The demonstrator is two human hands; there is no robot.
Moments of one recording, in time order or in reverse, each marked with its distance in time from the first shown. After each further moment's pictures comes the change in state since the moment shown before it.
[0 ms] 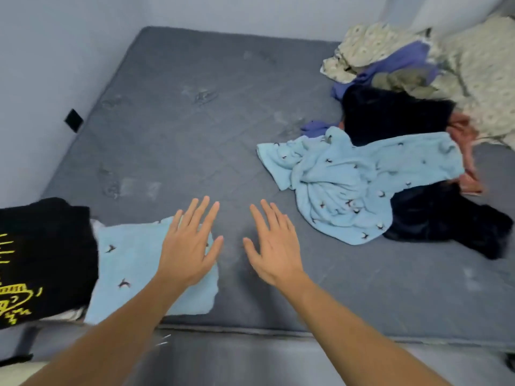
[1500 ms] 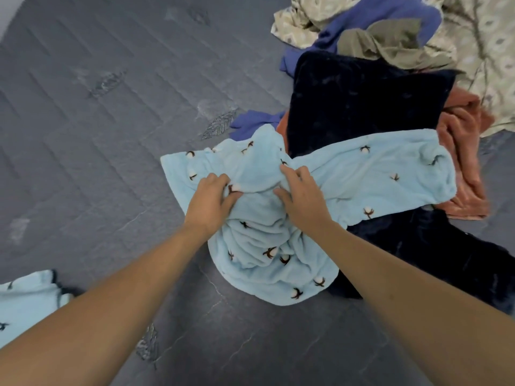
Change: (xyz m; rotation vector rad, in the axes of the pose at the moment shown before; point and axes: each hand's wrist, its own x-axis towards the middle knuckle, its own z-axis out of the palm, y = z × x) left_hand 0.355 0.230 0.152 -0.497 -0.096 -0.169; right_hand 0.207 0.402 -0.062 0.215 0.010 0.112
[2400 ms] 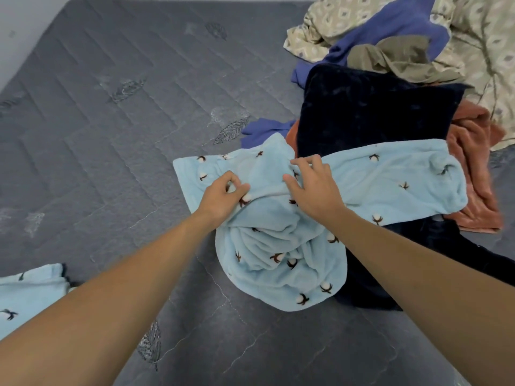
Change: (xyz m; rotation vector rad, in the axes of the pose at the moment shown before) left_hand 0.010 0.002 -0.002 -0.428 0.000 -0.299; right_hand 0.018 -0.010 -0.023 -0.028 0.033 0.003
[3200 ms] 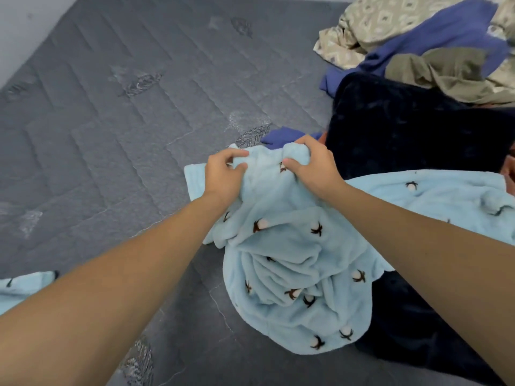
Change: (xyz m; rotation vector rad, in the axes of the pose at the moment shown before) left_hand 0.081 0.015 -0.022 -0.187 0.315 0.027; right_hand 0.117 -0.027 0.023 0.390 -0.045 0.030
